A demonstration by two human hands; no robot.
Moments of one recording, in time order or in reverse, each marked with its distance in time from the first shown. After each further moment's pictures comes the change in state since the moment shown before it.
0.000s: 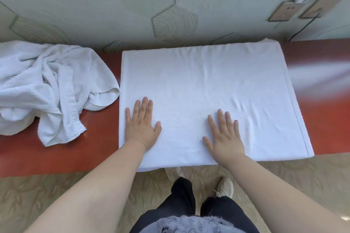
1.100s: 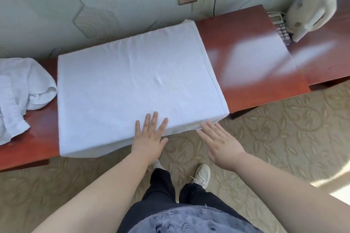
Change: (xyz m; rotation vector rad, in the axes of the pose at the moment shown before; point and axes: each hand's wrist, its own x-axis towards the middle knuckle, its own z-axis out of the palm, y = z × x) left_hand -0.134 0.262 0.045 0.181 -0.085 0.369; right_hand -0.169 0.241 0.053 0.017 0.062 -0.345
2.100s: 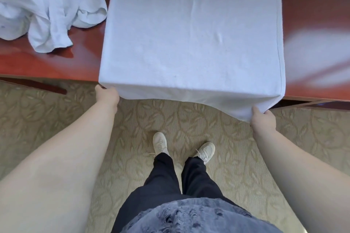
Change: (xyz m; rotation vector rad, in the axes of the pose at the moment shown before) left_hand -0.105 -0.200 0.058 -1.538 0.480 -1.290; right_hand 0.047 -0.032 0.027 1.247 0.453 1.168
